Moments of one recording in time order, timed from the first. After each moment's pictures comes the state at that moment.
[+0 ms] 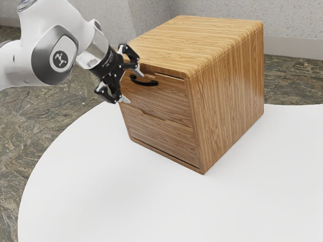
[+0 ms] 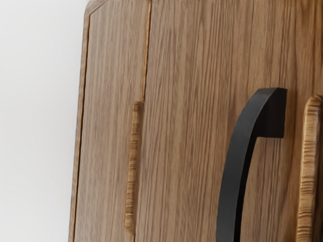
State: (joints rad) arm 0.18 -0.05 -0.04 -1.67 -0.13 2.15 -1.39
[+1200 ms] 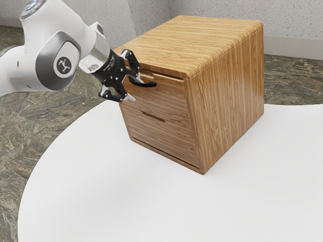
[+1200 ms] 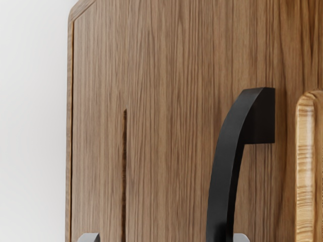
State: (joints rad) arm 0.17 -0.05 -0.03 -1.70 -0.13 2.21 -1.32
